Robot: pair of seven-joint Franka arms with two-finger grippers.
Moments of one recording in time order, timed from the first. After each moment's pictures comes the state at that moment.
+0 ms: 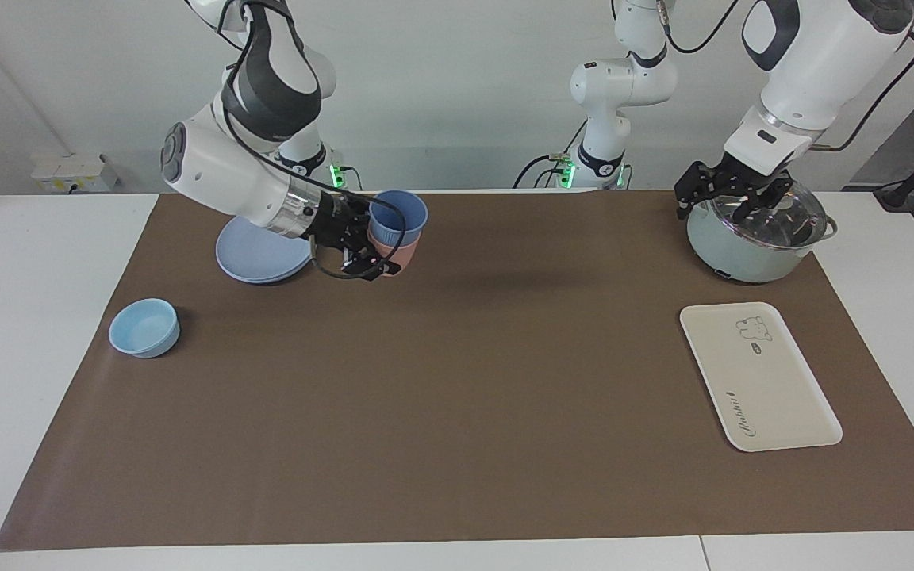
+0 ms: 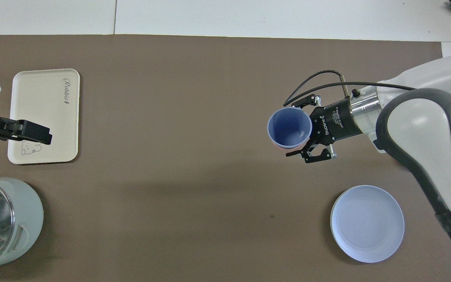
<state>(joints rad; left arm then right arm) -0.02 -0.04 -0.09 -1.66 -0.14 1.58 -0.05 0.24 0.10 0.00 -1.80 0.78 1.85 1.47</state>
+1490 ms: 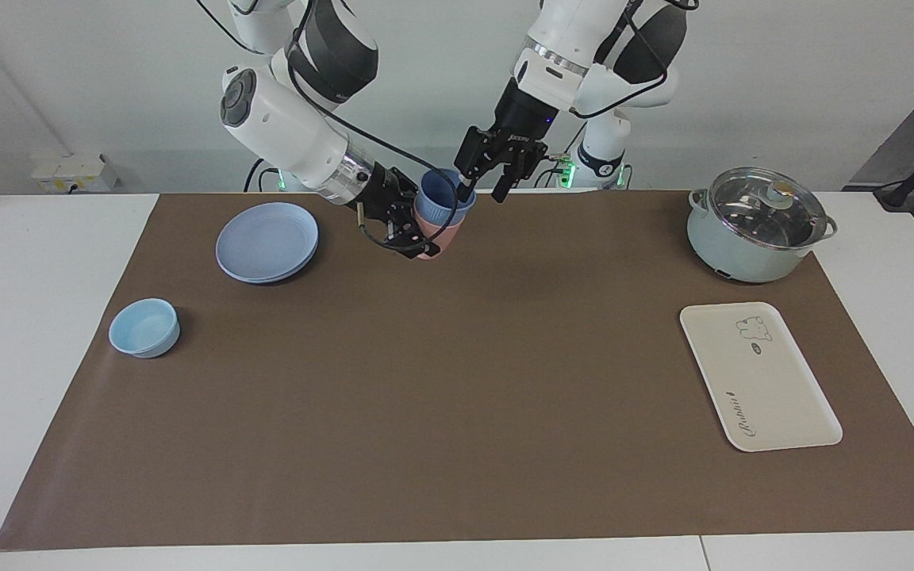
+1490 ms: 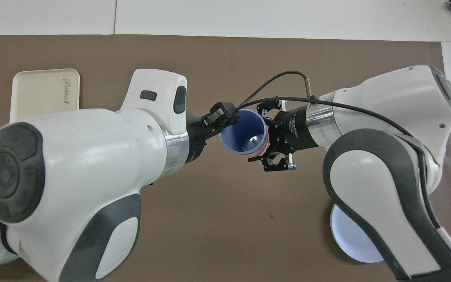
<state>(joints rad) -0.14 -0.04 -0.49 -1.71 -0.27 2.14 -1.02 0.35 0.07 -0.01 -1.79 0.71 1.95 1.61</state>
